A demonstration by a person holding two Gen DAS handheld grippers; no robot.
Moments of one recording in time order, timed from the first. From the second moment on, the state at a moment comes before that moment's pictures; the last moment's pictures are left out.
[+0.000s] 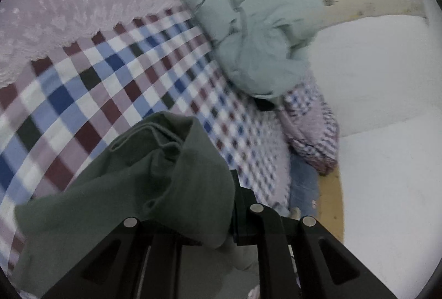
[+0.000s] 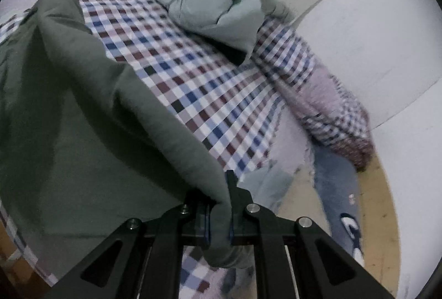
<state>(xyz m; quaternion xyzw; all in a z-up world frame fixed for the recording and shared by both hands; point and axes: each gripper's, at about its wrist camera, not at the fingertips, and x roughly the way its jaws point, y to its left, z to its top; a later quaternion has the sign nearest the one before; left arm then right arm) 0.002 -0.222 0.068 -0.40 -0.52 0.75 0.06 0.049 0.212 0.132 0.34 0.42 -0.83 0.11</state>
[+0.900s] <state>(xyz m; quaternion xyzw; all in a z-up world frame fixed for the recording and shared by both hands) 0.084 -0.288 0.057 -0.32 -0.46 0.83 0.07 -0.006 0.312 0.103 0.40 0.08 -0.91 0.05</state>
